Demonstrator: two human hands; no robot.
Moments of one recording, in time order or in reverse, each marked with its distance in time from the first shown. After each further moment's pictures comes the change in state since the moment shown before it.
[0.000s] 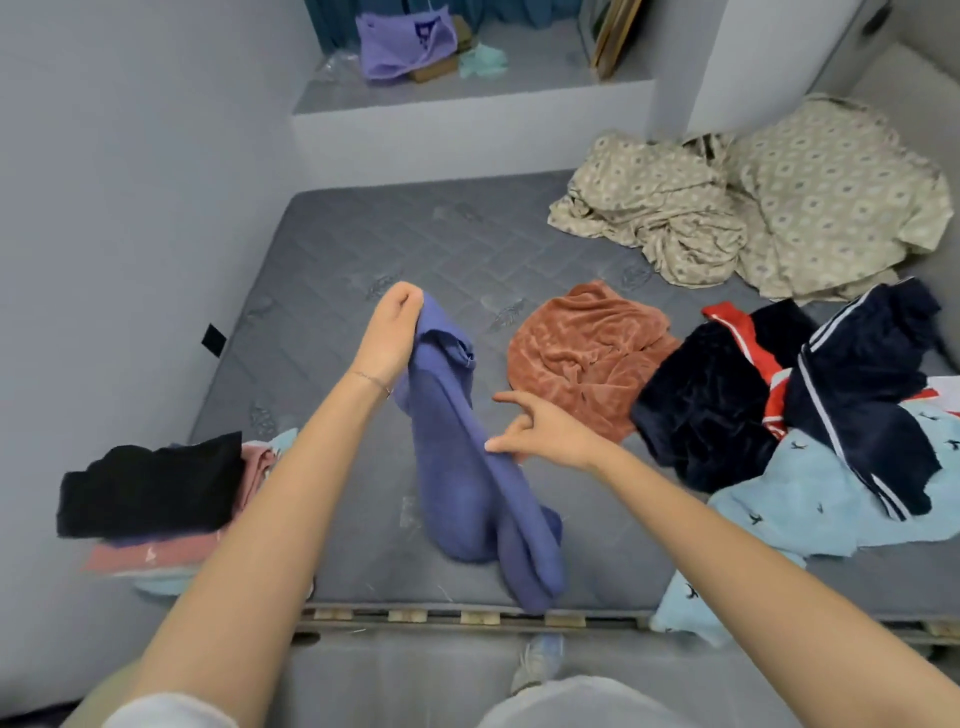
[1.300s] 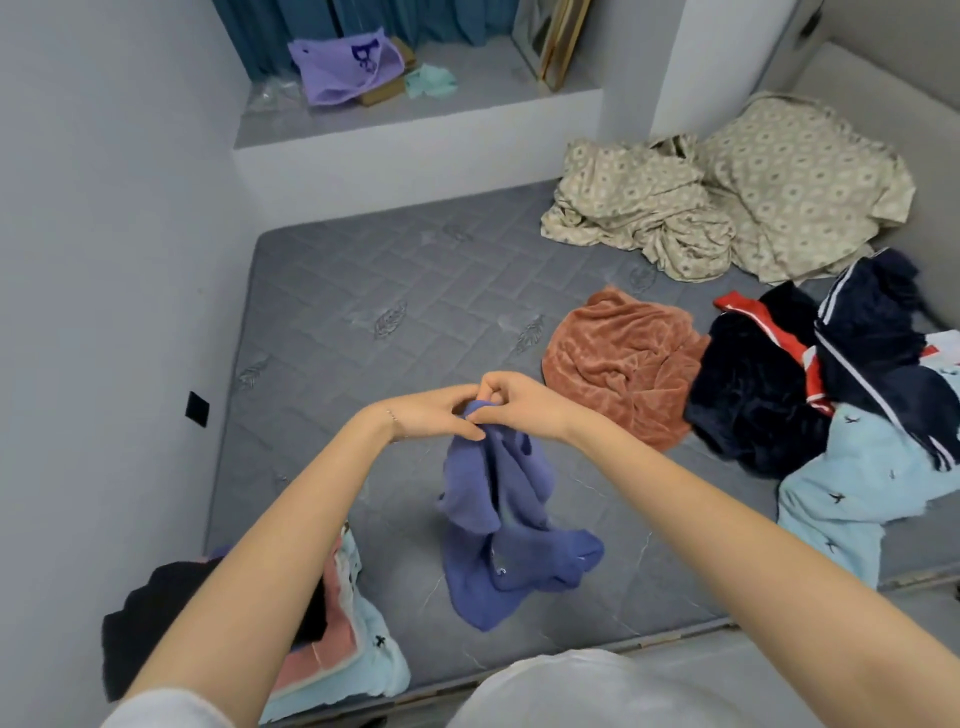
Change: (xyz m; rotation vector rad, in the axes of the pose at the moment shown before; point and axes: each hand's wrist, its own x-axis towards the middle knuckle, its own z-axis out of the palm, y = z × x) left_hand 0.104 -0.123 -0.144 0.317 -1.117 -0.049; right_hand 0.159 -0.139 0.120 -0.078 0.150 -0.048
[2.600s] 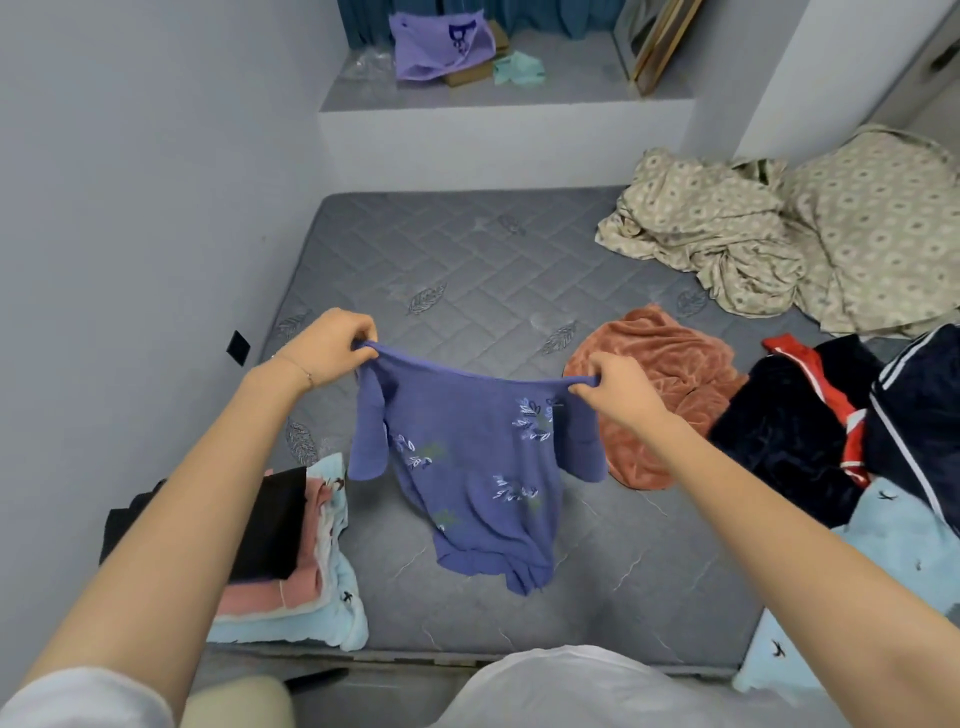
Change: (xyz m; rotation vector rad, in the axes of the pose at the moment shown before) left_hand -0.066 -0.010 -0.038 0.543 0.737 -0.164; right_hand -0.010 0.071 -0.103 -0.596 0.346 0.006
